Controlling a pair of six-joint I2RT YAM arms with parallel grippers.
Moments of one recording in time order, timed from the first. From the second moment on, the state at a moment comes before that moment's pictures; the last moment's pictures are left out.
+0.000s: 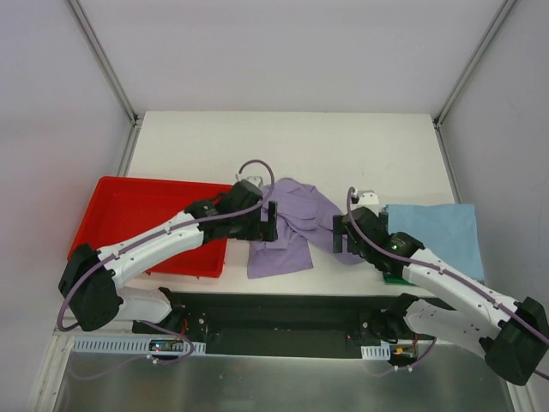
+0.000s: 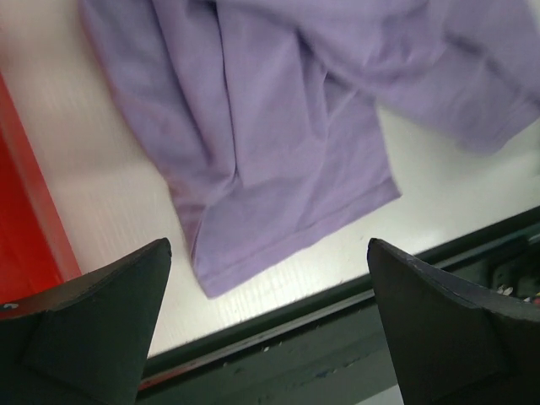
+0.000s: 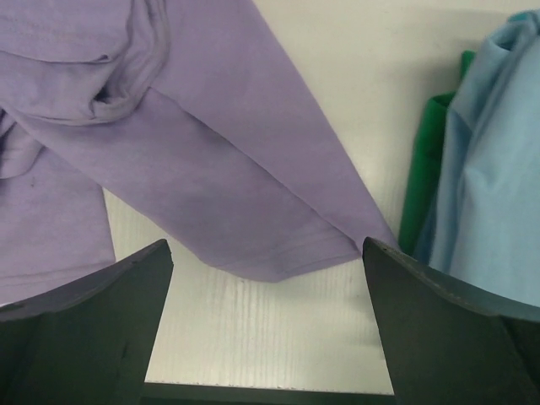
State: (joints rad) left arm -0.78 1.29 1.02 -0.61 -0.04 -0.66; right arm 0.79 0.91 0.64 -0.64 0.51 0.52
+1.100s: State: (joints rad) left arm -0.96 1.45 0.74 -0.47 -0.25 -1.03; right arm 0.70 1.51 0.98 -0.41 0.11 0.34
